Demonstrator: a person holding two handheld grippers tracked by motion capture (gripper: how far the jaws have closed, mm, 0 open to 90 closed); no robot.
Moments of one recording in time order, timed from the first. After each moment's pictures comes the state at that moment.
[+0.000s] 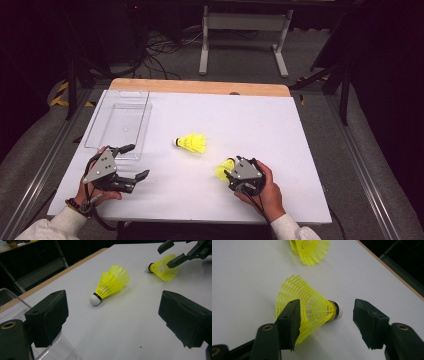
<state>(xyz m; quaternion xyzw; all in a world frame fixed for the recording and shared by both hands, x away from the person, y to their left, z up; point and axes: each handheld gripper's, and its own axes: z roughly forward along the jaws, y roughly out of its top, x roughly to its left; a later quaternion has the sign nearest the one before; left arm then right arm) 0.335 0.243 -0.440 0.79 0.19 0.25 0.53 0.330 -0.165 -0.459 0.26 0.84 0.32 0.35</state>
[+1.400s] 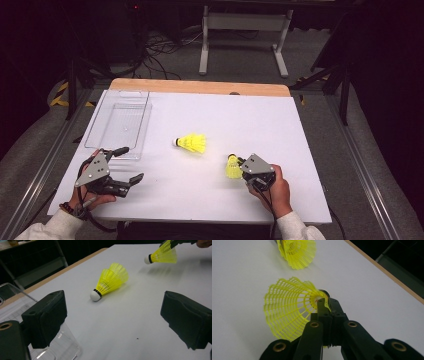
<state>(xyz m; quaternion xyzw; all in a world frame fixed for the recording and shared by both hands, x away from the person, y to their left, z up) 0.328 0.256 -0.442 0.79 0.20 0.24 0.53 0.335 -0.188 -0.441 0.27 0.83 0.35 0.34</state>
